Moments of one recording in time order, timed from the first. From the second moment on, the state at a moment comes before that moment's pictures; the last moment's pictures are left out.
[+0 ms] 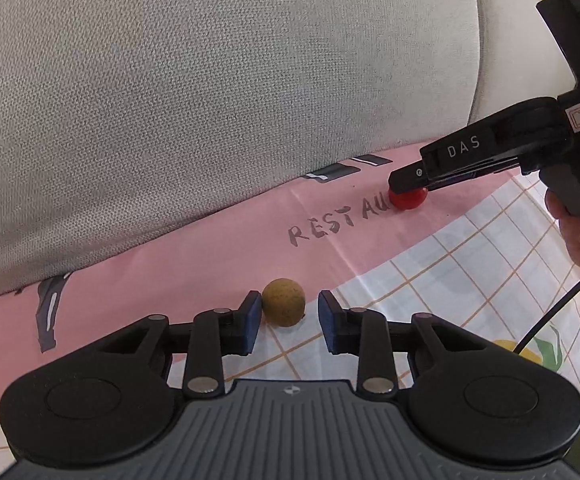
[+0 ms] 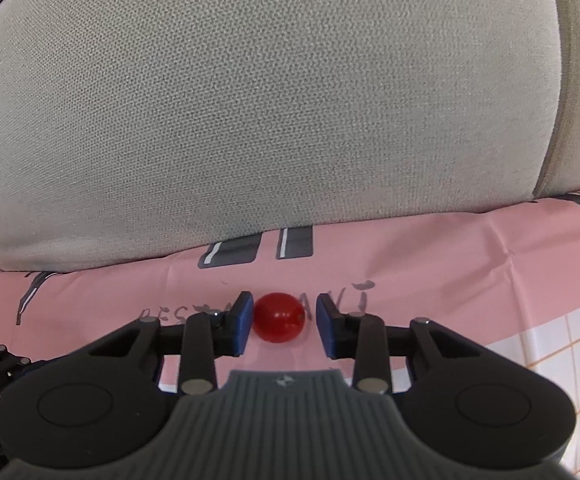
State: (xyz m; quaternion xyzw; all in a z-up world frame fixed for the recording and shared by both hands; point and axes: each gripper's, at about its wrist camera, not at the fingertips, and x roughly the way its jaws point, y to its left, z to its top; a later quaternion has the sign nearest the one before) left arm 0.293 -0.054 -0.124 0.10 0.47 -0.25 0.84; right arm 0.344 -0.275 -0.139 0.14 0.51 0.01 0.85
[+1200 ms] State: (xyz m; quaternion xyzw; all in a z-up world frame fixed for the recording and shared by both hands) left arm 0.225 -0.042 -0.046 0.09 0.45 -0.21 0.86; right arm 0.262 -0.244 -0.076 0.16 0.46 0.07 0.87
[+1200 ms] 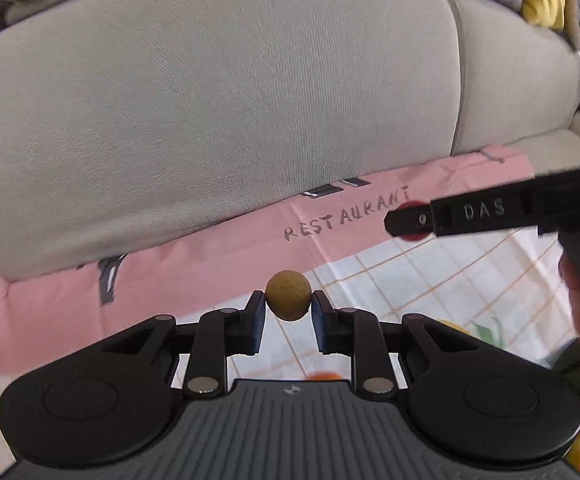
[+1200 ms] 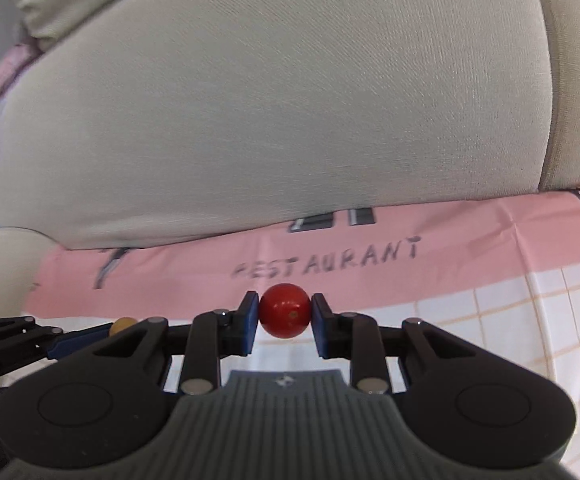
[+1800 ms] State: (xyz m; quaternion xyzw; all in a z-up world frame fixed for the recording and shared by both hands) left arm 0.088 -0.025 0.012 0.07 0.42 -0.20 0.88; right arm 0.076 -0.223 -0.026 0.20 0.42 0.09 0.88
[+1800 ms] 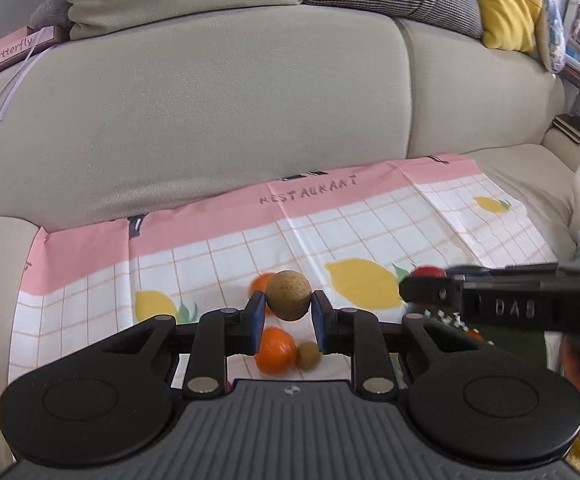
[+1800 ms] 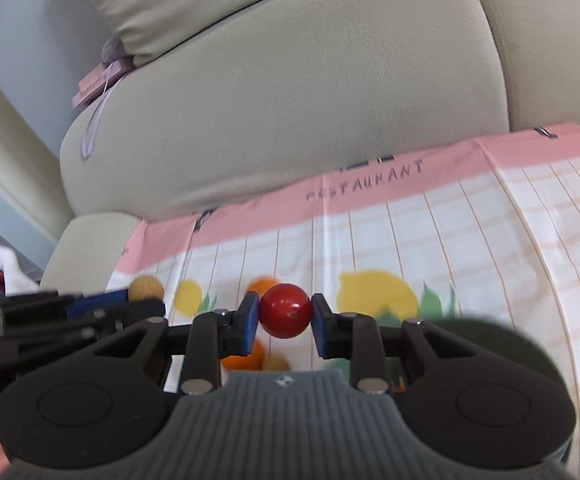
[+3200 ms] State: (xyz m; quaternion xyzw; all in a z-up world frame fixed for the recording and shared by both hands) left arm 0.034 -0.113 -0.030 0.10 0.46 -0.35 0.81; right arm -0.026 -0.241 -0.067 -0.03 0.44 0.04 0.90
